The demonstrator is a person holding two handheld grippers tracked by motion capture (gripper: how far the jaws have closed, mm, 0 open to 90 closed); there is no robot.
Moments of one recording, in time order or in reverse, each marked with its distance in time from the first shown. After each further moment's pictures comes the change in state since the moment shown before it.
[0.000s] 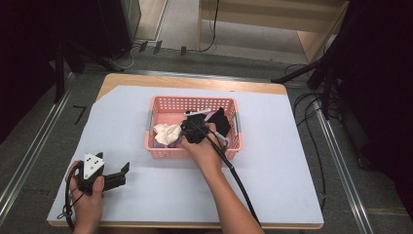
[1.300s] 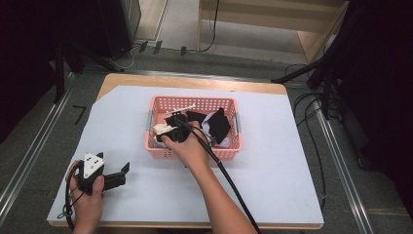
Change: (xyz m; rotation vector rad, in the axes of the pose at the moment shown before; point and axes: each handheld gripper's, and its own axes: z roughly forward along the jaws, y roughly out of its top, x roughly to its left) left arm 0.000 0.000 0.001 0.002 -0.006 -0.009; right arm 0.037 0.018 0.008 0.064 0.244 0.054
